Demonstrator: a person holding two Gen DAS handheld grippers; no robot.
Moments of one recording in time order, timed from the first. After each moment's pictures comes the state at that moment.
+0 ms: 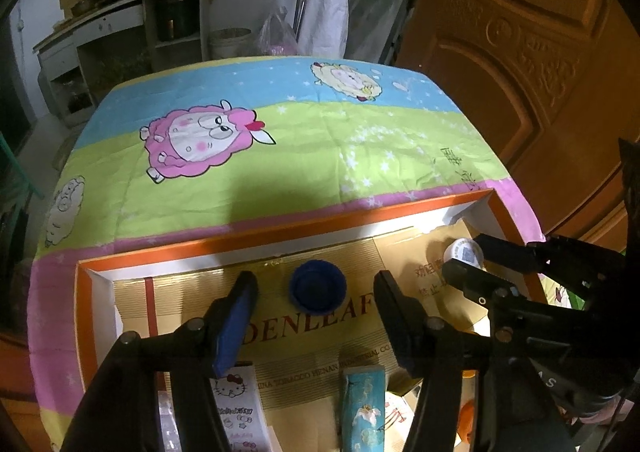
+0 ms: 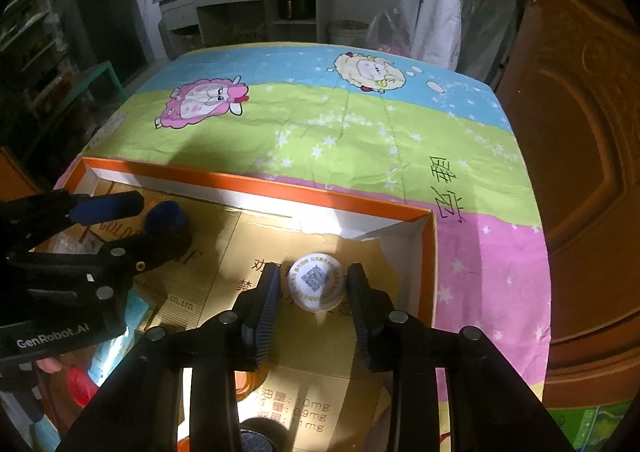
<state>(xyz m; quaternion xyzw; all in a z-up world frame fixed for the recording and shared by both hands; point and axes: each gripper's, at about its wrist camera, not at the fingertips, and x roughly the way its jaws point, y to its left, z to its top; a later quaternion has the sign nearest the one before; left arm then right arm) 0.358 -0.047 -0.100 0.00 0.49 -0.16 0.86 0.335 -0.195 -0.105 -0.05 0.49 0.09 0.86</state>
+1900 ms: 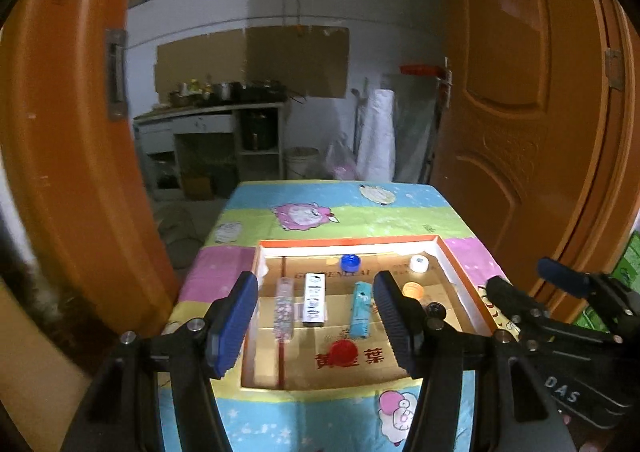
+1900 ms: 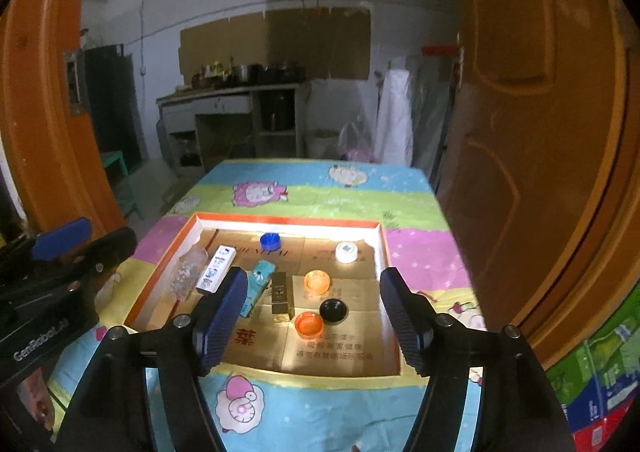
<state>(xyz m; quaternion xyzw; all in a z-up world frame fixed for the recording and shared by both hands) 0.122 -0.002 0.027 -0.01 0.28 -0.04 0.96 0.109 -0.167 0.019 -0.02 0.30 0.04 0.95</state>
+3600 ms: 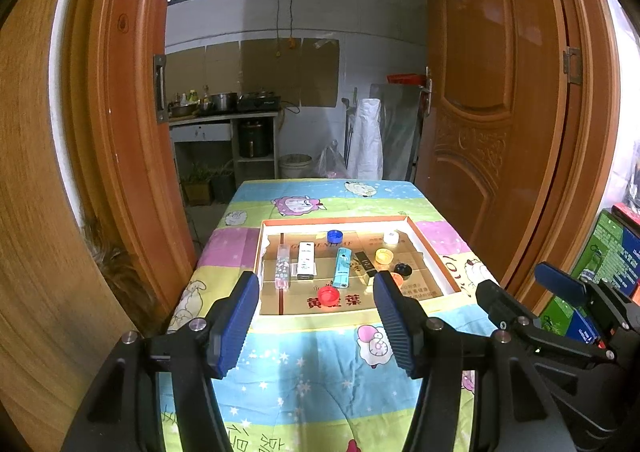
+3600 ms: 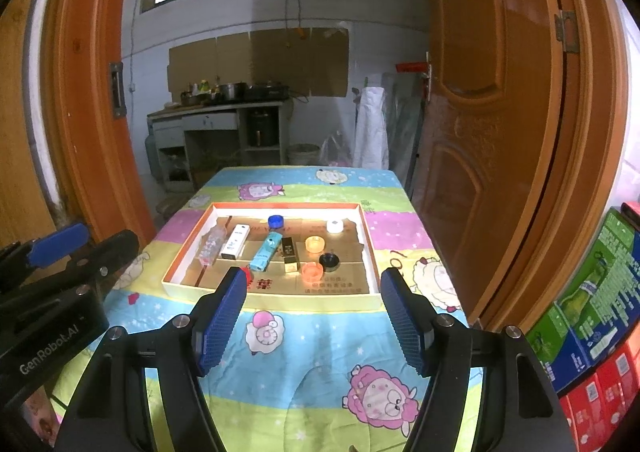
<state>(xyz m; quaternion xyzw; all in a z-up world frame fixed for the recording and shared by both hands) 0.017 0.004 0.040 0.00 0.26 -0.06 0.96 -0.013 -0.151 0.038 -0.01 0.27 0.00 0.96</state>
